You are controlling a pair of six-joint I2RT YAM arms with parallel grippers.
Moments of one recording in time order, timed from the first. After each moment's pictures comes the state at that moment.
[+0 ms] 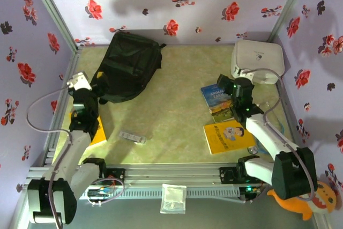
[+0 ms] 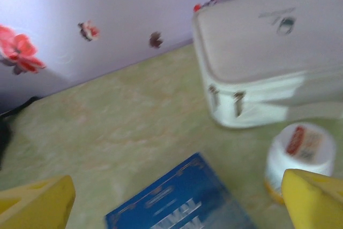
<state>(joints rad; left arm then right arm) -0.11 0.92 0.56 0.23 -0.34 -0.28 0.25 1.15 0.65 0.09 0.28 0.43</state>
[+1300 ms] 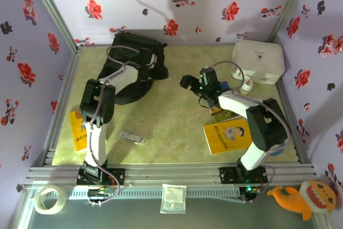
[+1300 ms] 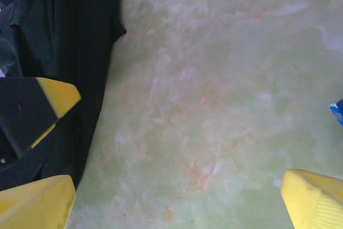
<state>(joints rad) -0.46 2.11 1.60 -0.42 0.14 -0.44 0.47 1.66 0.93 0.06 -0.13 0.81</state>
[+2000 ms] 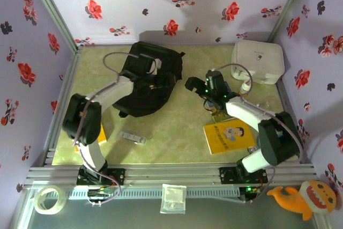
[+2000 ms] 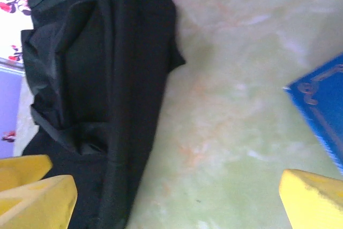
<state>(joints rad) -0.52 1.76 1.31 -0.35 0.29 -0.56 0.46 1.52 0.88 0.00 -0.12 0.83</state>
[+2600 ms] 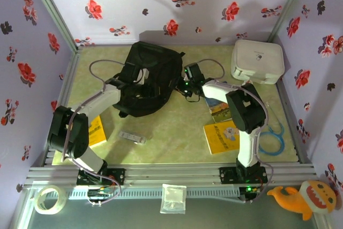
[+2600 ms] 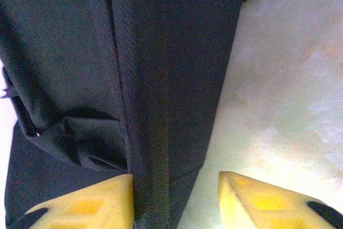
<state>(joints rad) -0.47 1.60 1.13 -0.47 0.27 -0.43 0.52 1.98 1.25 -0.08 -0.34 0.90</state>
